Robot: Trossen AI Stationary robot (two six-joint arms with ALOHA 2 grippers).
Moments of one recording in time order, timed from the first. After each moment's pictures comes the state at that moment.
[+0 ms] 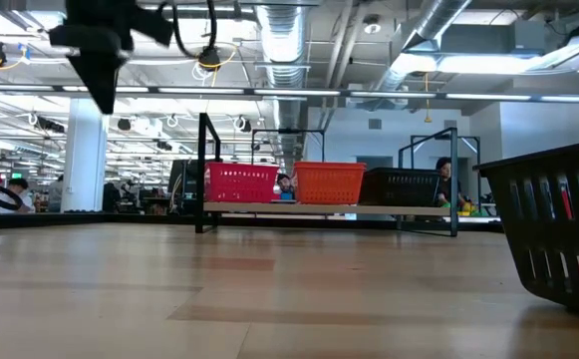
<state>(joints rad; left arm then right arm) -0.21 1.44 1.20 -1.47 -0.43 -0.66 0.06 1.50 1.58 -0.57 0.09 0.24</state>
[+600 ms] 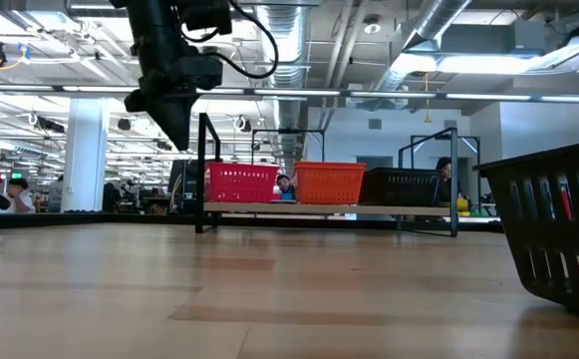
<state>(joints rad) 0.16 1.43 1.09 -0.93 -0.17 -0.58 0.48 1.17 1.58 -0.78 0.57 0.17</state>
